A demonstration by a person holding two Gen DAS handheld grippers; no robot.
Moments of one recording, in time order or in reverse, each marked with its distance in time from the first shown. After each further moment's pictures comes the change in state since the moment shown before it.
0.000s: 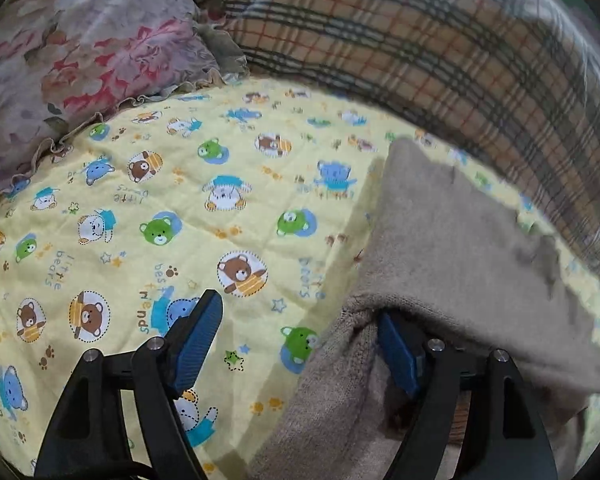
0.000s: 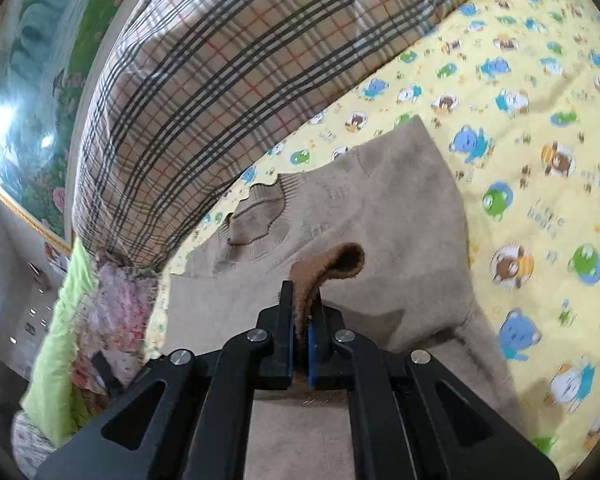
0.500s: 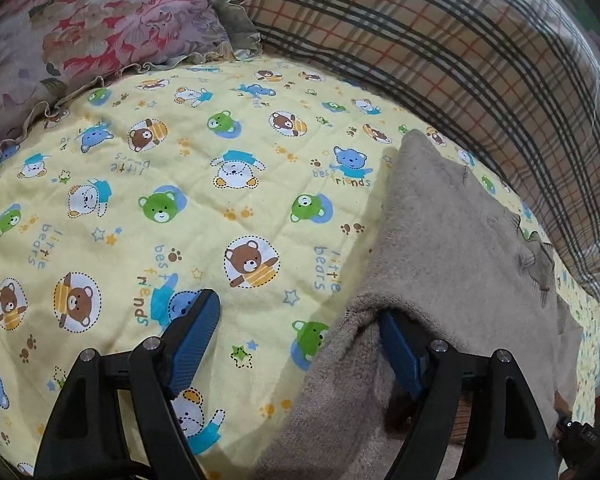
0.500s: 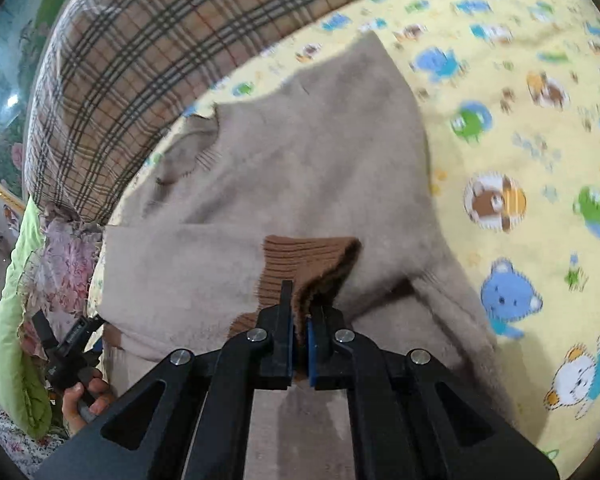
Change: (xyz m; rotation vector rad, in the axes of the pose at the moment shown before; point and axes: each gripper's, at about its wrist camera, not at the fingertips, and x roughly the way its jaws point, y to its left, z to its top) left arm 0.015 0.022 0.000 -0.089 0.038 -0.073; right arm 0.039 -0.033 -0.035 -0.026 0.140 -0.128
